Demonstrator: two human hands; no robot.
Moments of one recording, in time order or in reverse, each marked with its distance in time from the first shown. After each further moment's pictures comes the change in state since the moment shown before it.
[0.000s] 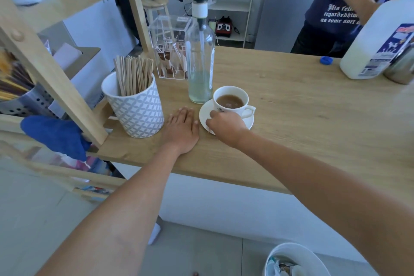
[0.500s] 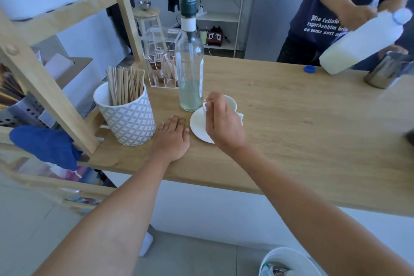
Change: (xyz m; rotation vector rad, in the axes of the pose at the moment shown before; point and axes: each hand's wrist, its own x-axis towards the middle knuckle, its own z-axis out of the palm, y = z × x) left_hand -0.001 0.001 0.001 0.046 0.018 0.003; right_hand -0.026 -0.005 -0.028 0.745 0.874 0.298
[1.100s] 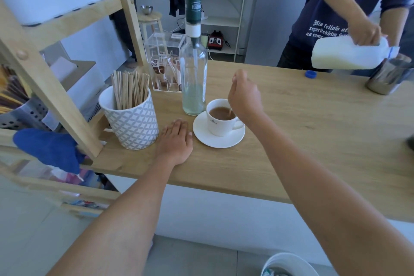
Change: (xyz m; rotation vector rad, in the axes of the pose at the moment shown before) left_hand -0.001 0.001 -0.003 -0.012 -0.043 -0.015; right_hand 0.067 0.032 -0.019 -0.171 -0.186 0.474
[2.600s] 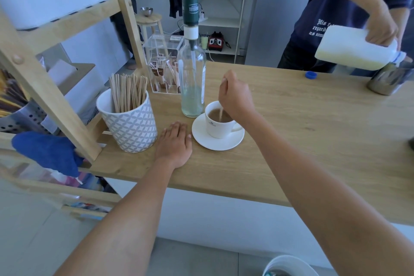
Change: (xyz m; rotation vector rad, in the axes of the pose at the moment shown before) left_hand 0.001 0.001 0.002 0.014 0.016 -0.003; right_hand 0.007 -0.006 0.008 0.056 -0.037 -0.115
